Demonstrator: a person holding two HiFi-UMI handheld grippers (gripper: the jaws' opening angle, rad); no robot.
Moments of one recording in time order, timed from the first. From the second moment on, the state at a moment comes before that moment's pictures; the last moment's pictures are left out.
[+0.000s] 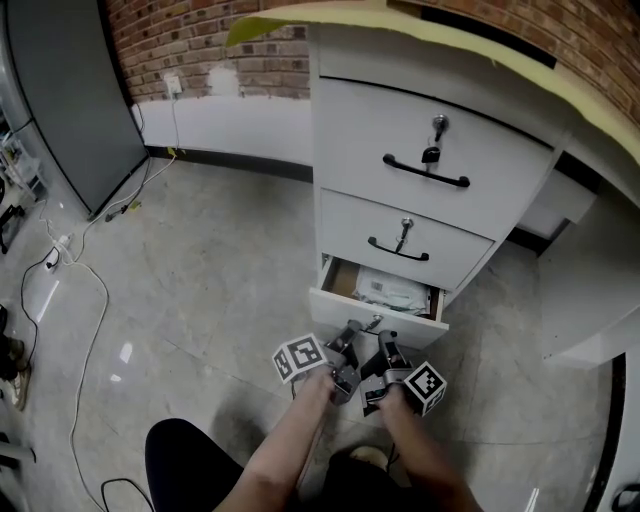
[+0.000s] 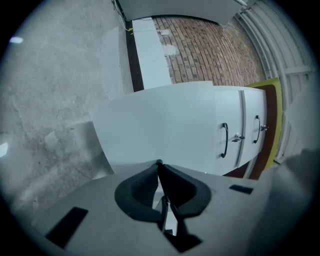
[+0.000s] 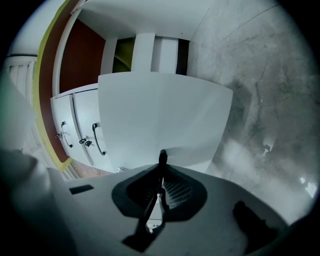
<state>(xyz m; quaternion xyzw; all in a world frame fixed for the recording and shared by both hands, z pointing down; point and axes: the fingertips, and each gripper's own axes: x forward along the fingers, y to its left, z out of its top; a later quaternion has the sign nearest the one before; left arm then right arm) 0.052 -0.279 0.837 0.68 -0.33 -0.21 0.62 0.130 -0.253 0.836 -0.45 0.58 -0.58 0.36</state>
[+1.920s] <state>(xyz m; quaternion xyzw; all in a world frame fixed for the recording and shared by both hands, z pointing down) 0.027 -0.180 0.842 0.78 -0.46 0.02 0.44 0.103 -0.163 0.839 -0.48 0.69 -0.52 0.15</state>
